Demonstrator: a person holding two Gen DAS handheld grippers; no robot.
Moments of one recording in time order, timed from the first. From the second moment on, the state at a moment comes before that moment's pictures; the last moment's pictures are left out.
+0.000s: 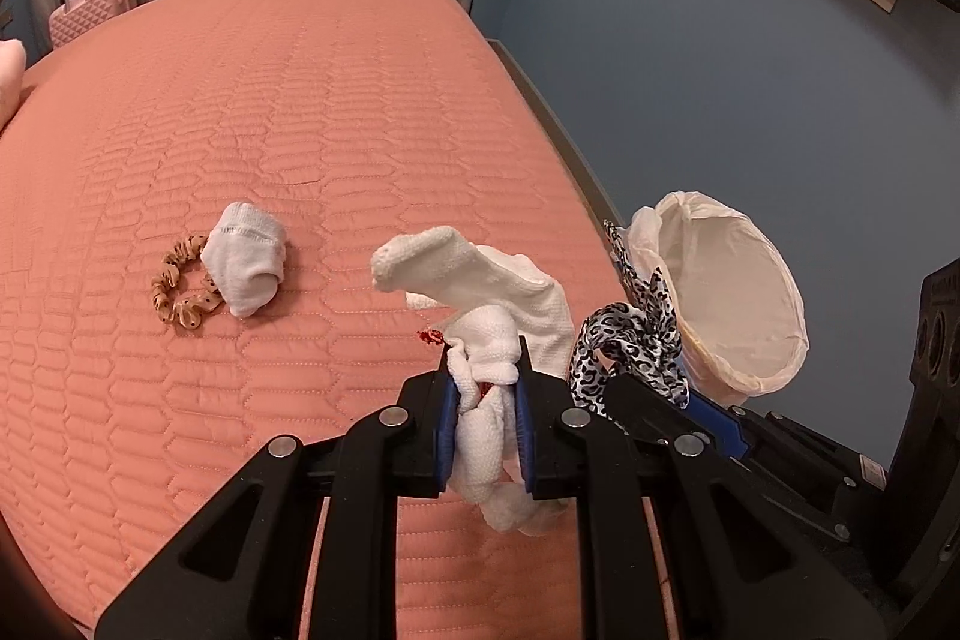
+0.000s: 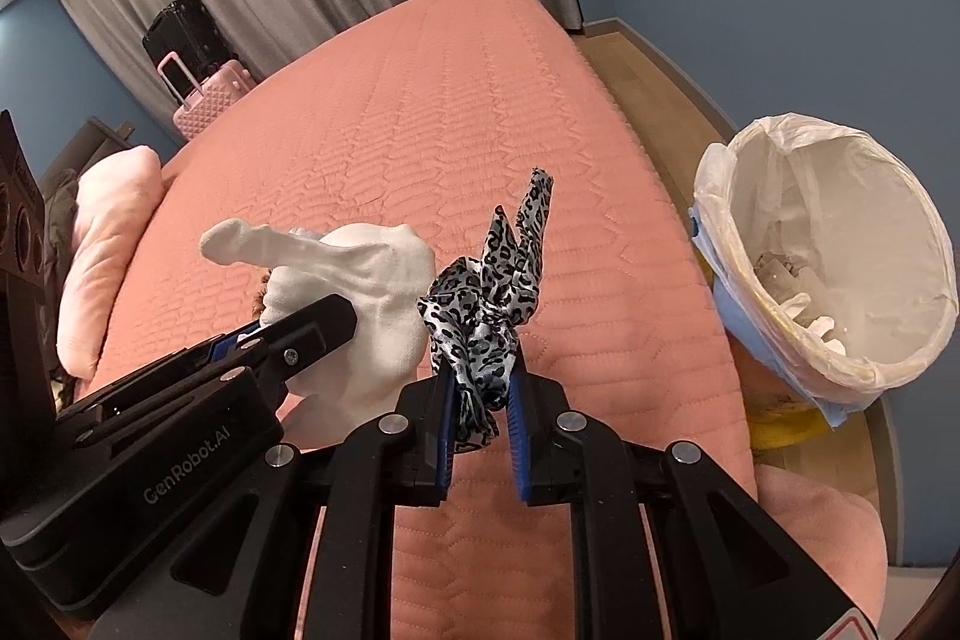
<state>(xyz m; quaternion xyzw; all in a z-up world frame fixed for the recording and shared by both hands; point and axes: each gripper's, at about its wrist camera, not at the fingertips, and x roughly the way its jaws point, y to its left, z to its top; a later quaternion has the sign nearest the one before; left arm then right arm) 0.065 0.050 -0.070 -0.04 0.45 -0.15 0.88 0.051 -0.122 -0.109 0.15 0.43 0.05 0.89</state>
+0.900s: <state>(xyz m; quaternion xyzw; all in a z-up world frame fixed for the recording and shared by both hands) 0.035 -0.050 -0.031 0.02 0.41 -0.21 0.89 0.001 -0.227 -0.076 0.19 0.37 -0.01 0.91</state>
